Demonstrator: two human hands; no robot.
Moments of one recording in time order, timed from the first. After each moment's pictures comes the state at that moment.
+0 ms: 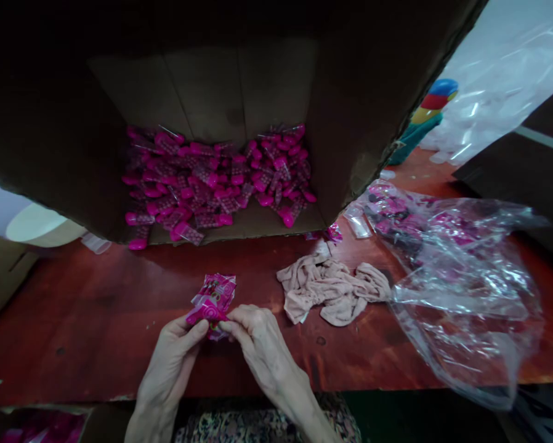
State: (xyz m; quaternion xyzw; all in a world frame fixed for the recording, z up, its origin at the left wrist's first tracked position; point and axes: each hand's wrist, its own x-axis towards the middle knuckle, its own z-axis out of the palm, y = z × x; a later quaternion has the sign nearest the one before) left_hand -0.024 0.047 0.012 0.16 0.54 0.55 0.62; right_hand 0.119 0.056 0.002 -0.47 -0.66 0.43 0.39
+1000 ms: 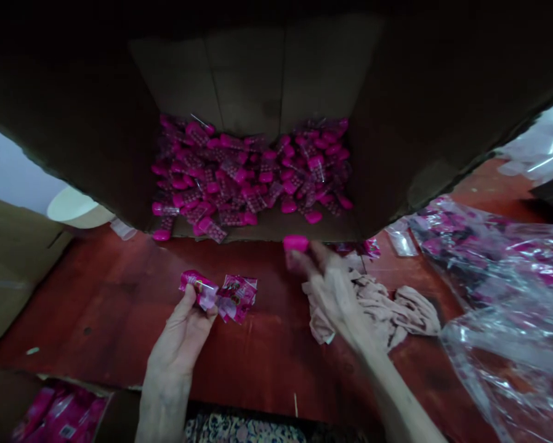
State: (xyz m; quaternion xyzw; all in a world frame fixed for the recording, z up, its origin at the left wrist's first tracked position) left_hand -0.043 0.083 0.017 -0.12 0.48 0.68 0.54; right_hand 0.162 0.167 0.022 -0.57 -0.69 0.26 0.35
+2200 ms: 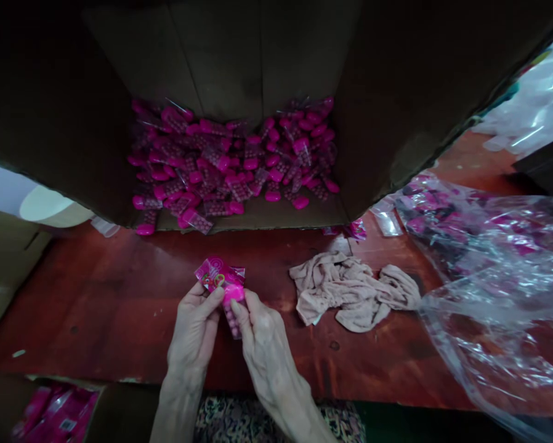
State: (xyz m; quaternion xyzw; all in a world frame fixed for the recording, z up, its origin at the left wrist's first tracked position) left_hand -0.005 0.079 0.012 0.10 0.48 0.64 0.59; right_hand 0.106 0.066 0.006 -0.53 -0.59 0.50 0.34
